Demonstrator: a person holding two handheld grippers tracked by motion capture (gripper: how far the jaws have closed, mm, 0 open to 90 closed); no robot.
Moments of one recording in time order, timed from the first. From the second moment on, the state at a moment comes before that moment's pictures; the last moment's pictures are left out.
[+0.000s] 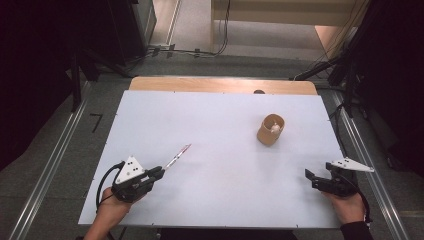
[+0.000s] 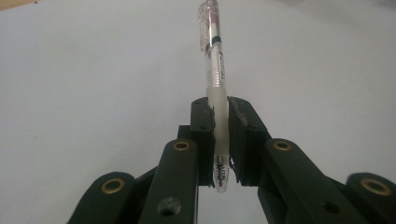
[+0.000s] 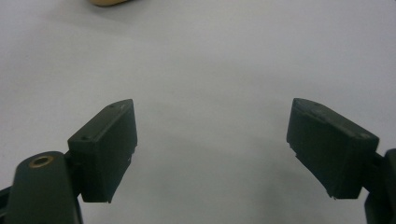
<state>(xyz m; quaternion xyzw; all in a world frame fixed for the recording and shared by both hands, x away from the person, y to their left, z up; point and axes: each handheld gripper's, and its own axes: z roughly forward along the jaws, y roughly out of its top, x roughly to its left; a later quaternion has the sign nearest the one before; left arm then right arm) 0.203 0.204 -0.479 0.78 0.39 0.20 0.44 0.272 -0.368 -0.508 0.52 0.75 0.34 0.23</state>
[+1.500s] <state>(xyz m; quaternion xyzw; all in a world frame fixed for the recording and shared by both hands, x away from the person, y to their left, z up) 0.237 0.145 -0.473 0.80 0.37 0.19 0.44 0.271 -0.369 -0.507 0.52 0.75 0.34 0.23</state>
